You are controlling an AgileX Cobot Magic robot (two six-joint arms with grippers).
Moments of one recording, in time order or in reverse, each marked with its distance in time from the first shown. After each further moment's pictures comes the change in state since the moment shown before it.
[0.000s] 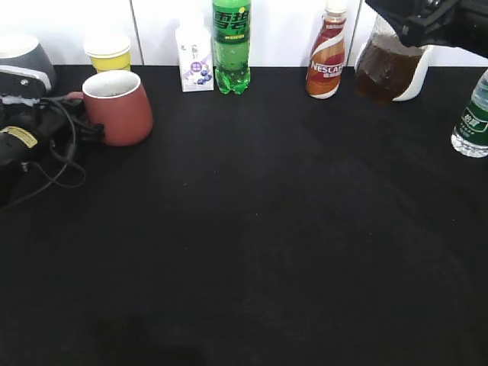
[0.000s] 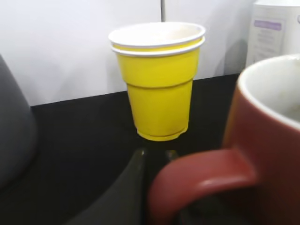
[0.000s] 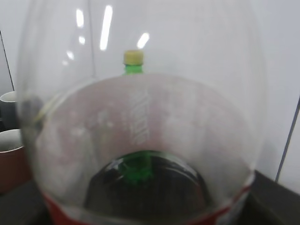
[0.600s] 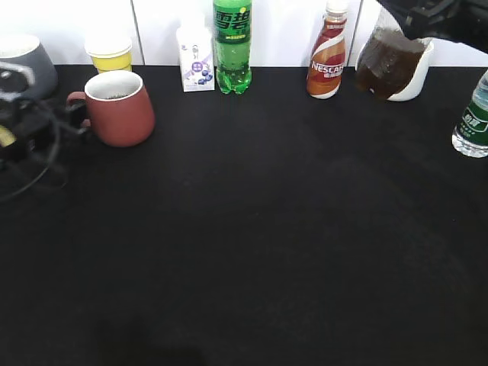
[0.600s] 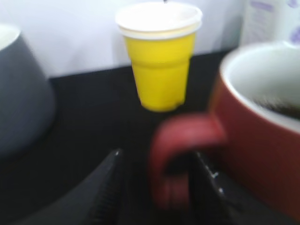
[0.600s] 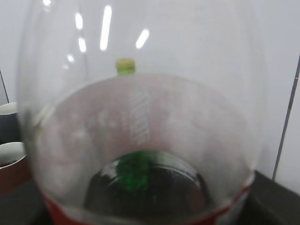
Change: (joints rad) left arm 0.001 -0.201 0.150 0.000 0.204 -0.012; right arm 0.000 0.000 0.000 0.052 0.000 0.000
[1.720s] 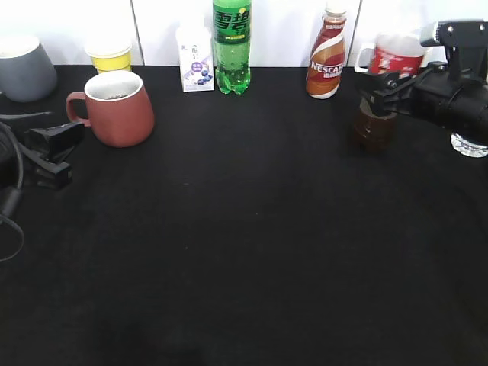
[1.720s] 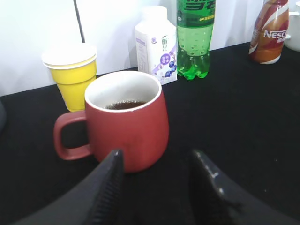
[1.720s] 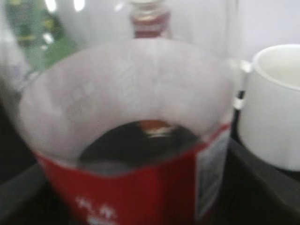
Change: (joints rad) left arm -0.163 -0.504 0.384 0.034 0.084 -0.048; right arm 0.000 0.338 -0.020 0.249 0.064 -0.203
